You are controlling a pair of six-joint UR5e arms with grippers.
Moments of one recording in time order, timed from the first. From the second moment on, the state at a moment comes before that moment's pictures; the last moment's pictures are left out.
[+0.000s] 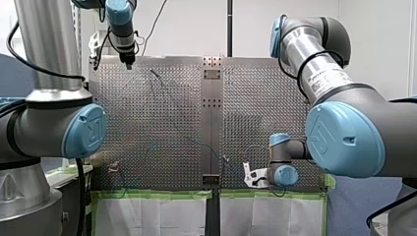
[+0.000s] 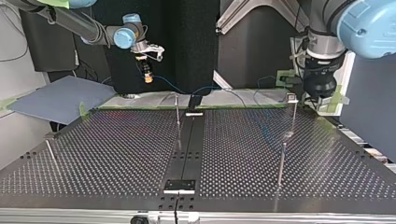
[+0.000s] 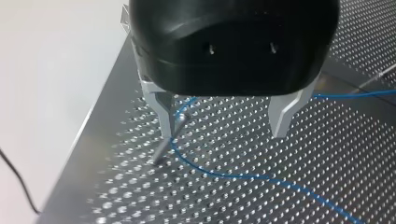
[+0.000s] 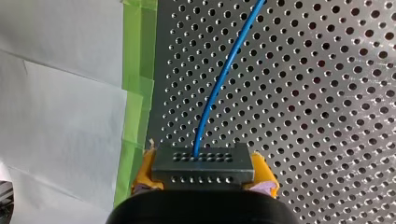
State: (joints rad) left arm -0.06 -1.34 -1.70 -3.63 -1.83 -1.81; right arm 1.94 -0.71 1.92 -0.92 1.45 1.43
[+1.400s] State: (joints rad) left arm 0.13 -1.32 -1.97 -3.27 -1.48 -2.17; right arm 1.95 -0.71 1.92 -0.90 1.45 1.42
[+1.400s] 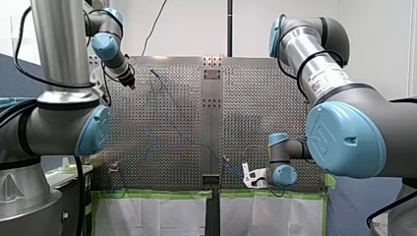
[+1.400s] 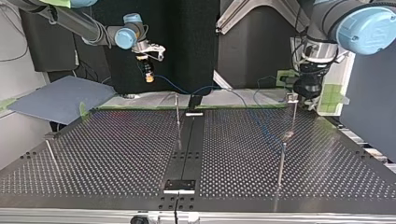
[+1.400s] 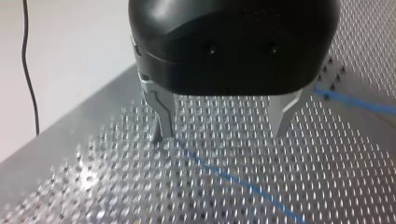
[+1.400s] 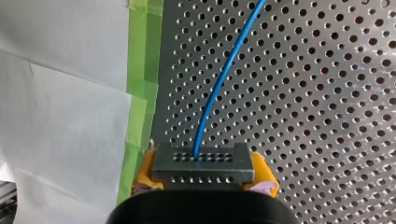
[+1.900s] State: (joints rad) left arm 0.05 -1.33 -1.97 -3.14 -1.35 -2.21; right arm 1.95 -0.71 1.91 -0.87 1.45 1.44
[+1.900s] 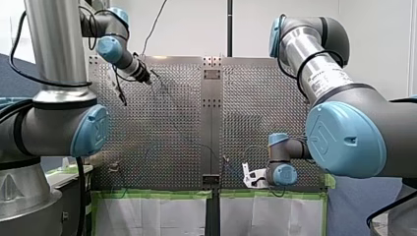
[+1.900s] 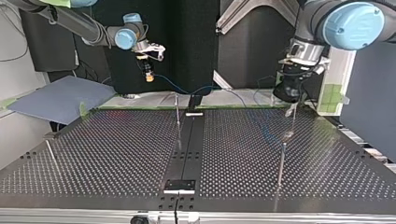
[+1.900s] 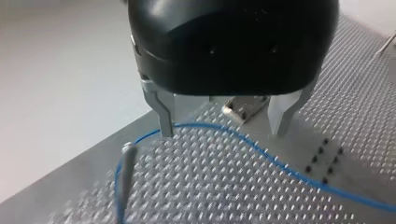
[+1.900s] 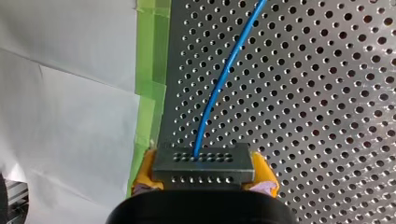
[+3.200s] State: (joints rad) left arm -0.11 -1.43 -1.96 -2.81 -1.45 -1.89; right arm 1.95 -0.71 1.91 -0.84 1.46 1.44
